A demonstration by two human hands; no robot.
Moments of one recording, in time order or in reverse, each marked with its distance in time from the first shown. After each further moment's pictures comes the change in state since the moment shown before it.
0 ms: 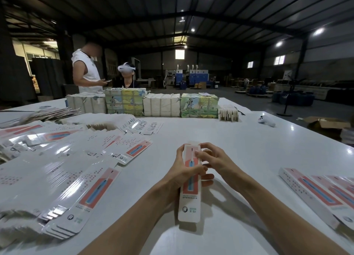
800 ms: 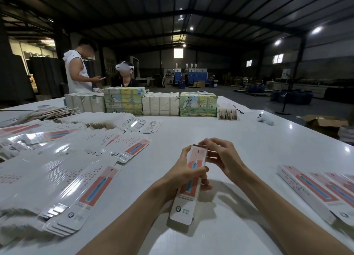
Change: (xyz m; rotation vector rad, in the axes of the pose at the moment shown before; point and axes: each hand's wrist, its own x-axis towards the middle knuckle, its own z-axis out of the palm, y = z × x) left_hand -0.007 0.005 0.004 0.234 -0.082 -0.038; right_hand 0.003 -0.004 -0.012 0.222 0.165 -0.014
